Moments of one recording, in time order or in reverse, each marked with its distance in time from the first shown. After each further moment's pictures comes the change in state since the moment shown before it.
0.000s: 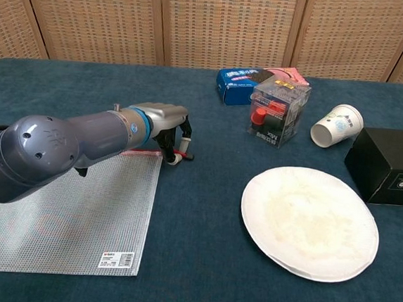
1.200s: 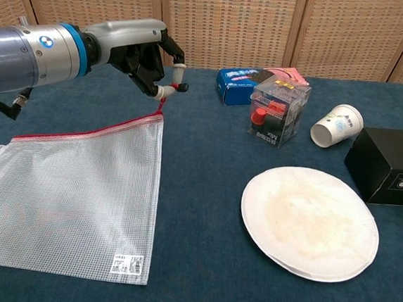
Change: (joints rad) left arm 0.198 0.443 -0.007 -0.553 0.460 0.102 -0.442; right arm 0.264 0.045 0.062 -0.111 0.043 -0.400 0.168
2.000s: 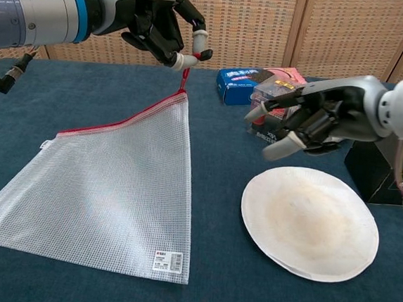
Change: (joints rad) left arm -0.032 0.122 -0.048 -0.233 -0.116 0.001 -0.028; right arm 0.536 -0.206 0.144 -0.099 0.744 -0.558 0.178
